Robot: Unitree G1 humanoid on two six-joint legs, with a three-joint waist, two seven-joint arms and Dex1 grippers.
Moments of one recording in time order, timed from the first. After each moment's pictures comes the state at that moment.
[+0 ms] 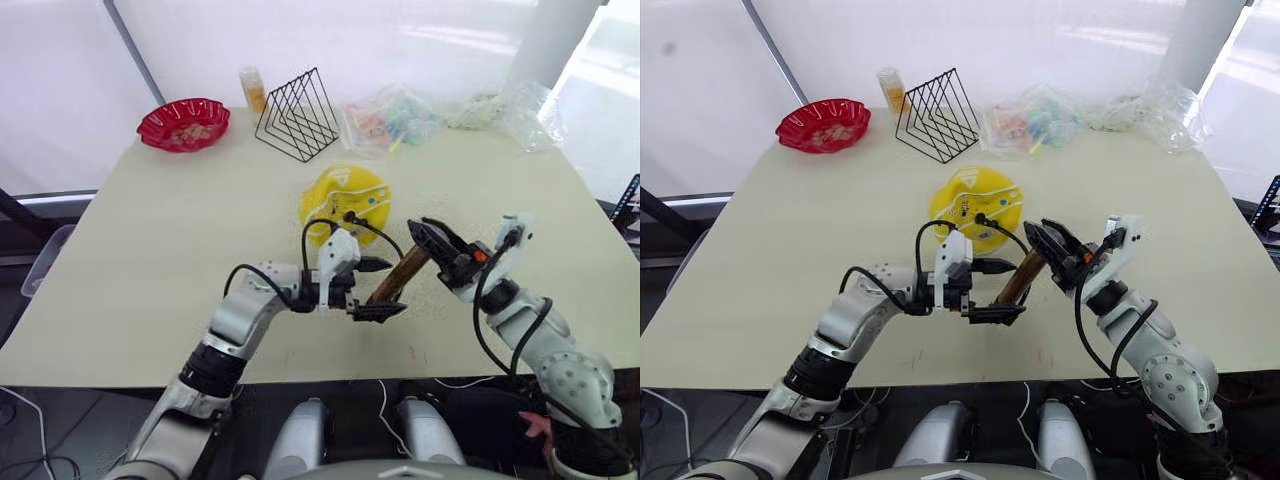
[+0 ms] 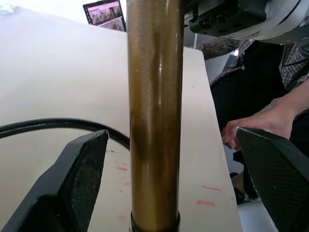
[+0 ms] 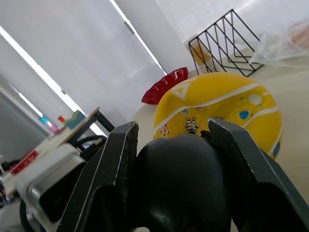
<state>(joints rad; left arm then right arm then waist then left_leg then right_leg) -0.44 0.41 -0.28 -0.10 -0.39 0.48 -1.06 -0.10 -0.32 -0.07 -0.54 1.03 0.58 0.25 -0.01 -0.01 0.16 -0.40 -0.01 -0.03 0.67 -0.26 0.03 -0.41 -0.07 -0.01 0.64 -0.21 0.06</state>
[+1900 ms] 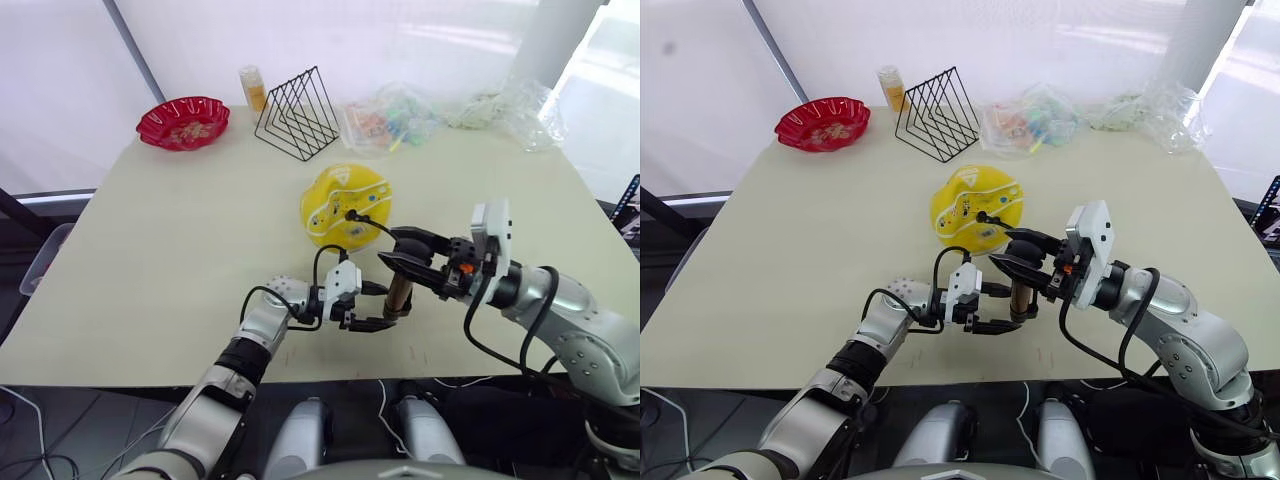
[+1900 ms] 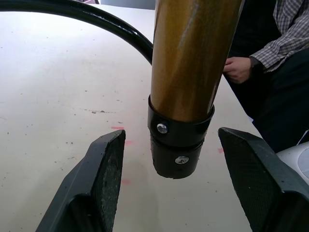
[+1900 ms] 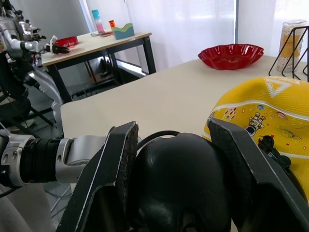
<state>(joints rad) -0.50 0.26 -0.33 0.52 -0.16 -0.14 -1.24 -0.23 -0.54 0.01 -0.59 0.81 0.63 0.62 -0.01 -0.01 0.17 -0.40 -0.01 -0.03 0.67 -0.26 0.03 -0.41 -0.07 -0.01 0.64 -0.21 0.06</state>
